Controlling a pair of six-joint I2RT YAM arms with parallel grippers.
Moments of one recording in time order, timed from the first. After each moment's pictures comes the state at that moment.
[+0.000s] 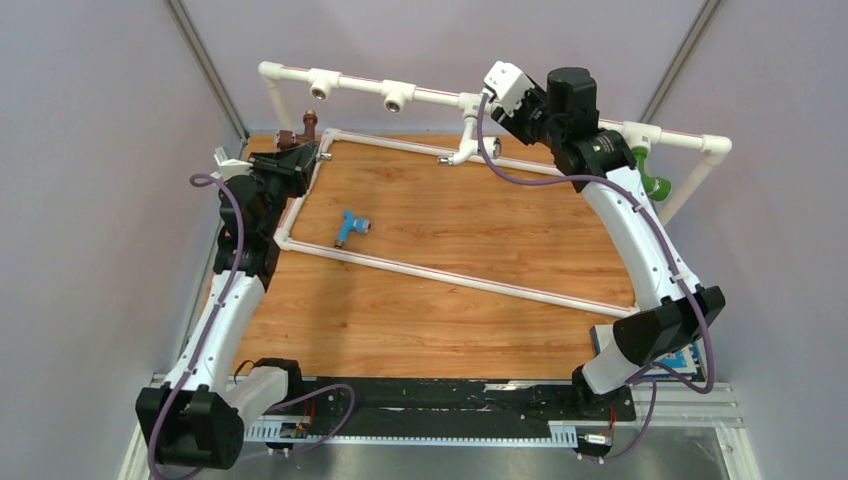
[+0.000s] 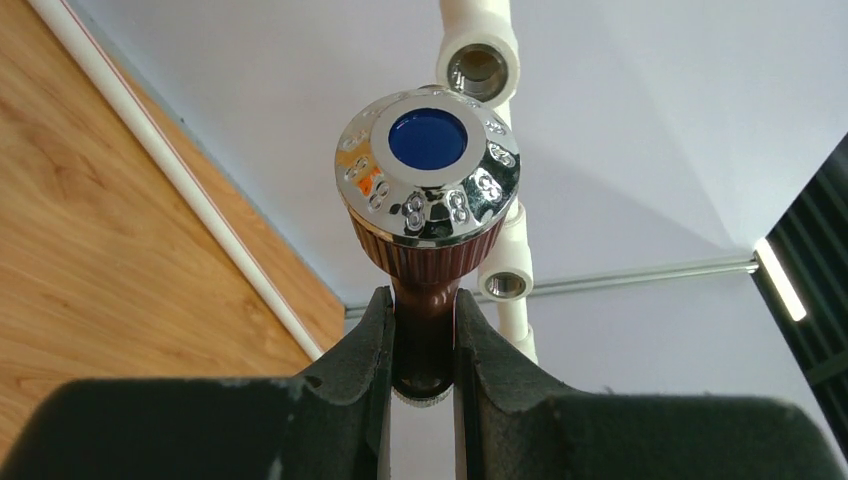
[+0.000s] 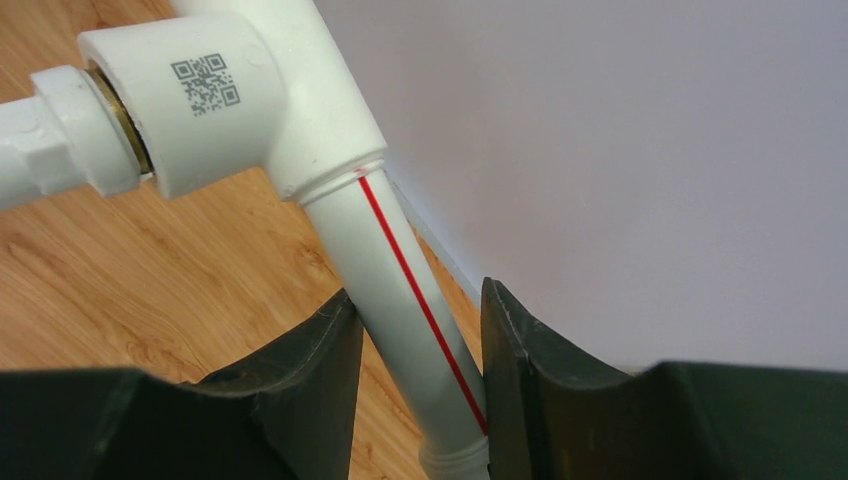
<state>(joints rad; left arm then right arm) -0.06 1.00 0.86 0.21 0.08 -1.35 0.36 1.59 1.85 -0.59 -0.05 -0.74</state>
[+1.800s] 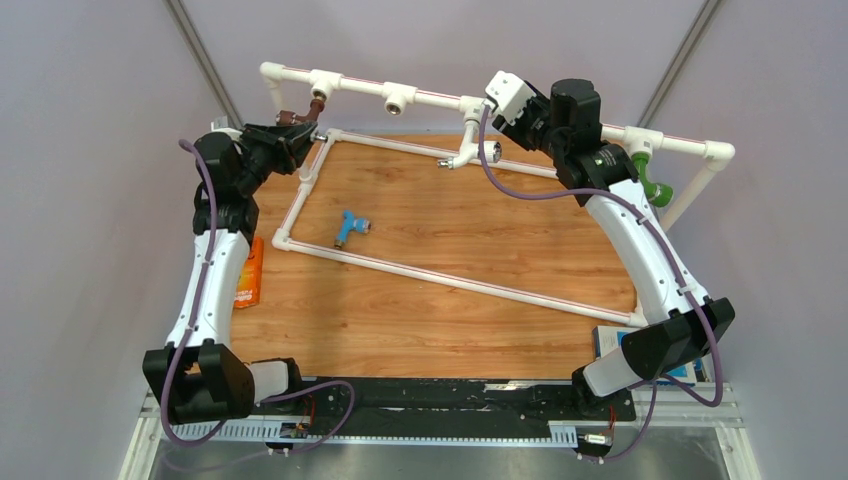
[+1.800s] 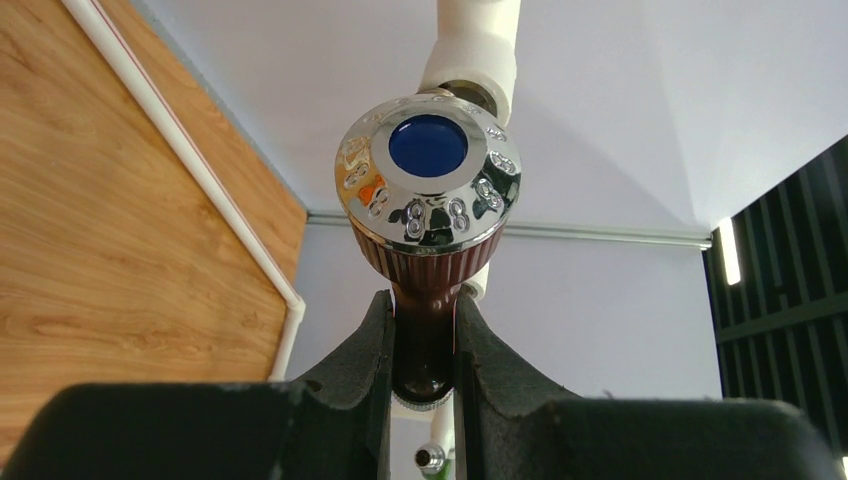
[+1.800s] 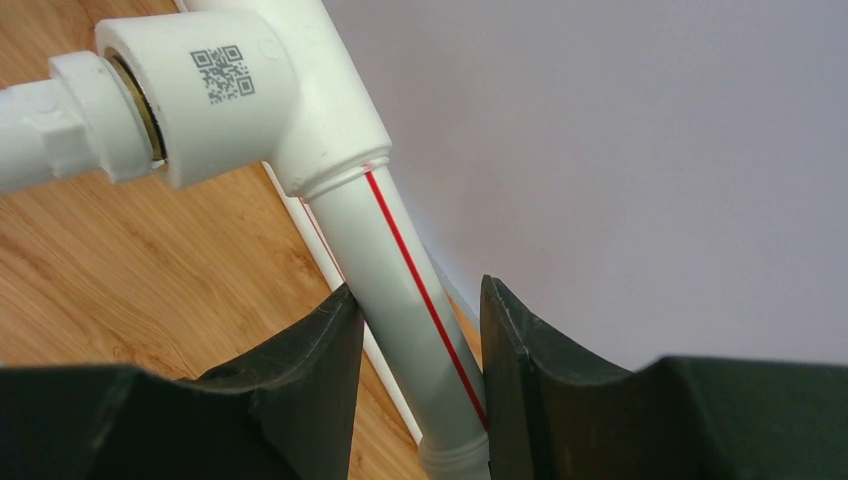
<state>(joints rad) 0.10 1.22 1.15 0.01 0.47 -1.51 0.37 1.51 1.72 -0.49 -0.05 -0.76</state>
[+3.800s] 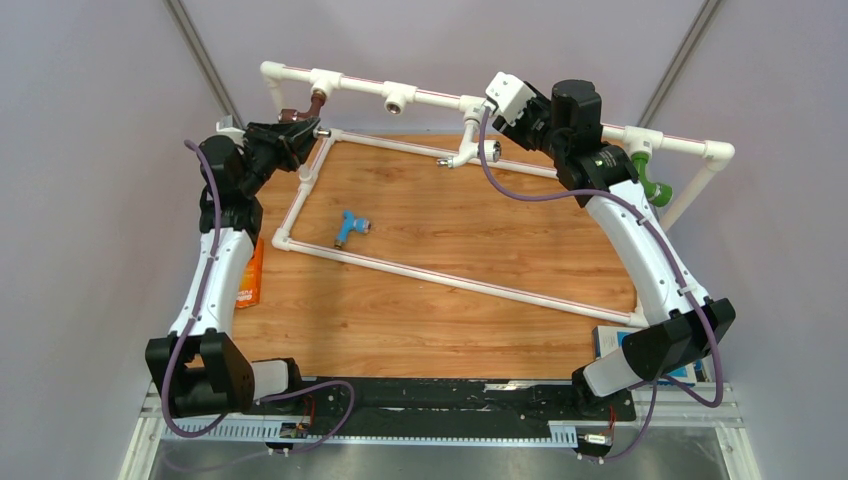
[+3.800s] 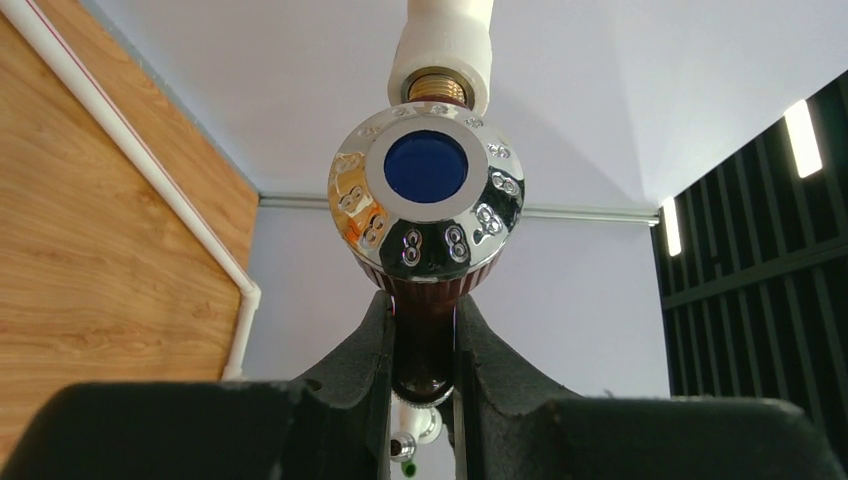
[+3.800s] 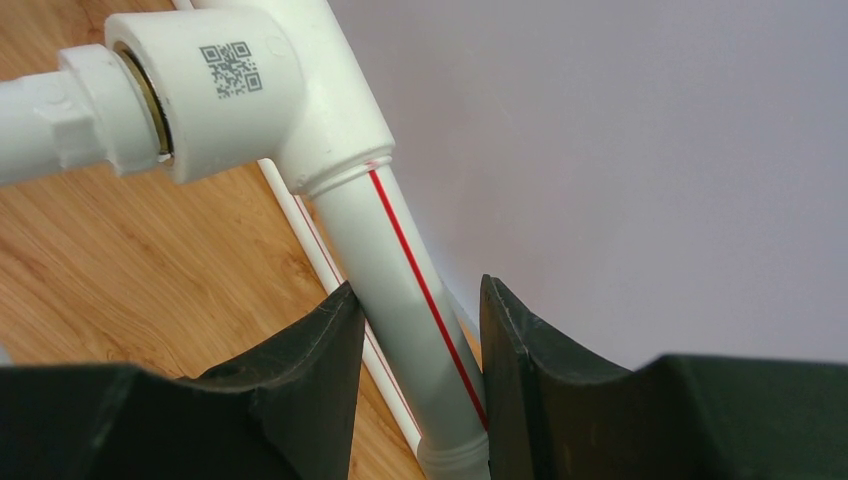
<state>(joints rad) 0.10 1.26 1.09 0.19 0.52 -1.63 0.38 1.50 1.70 -0.47 -0.06 -0.78</state>
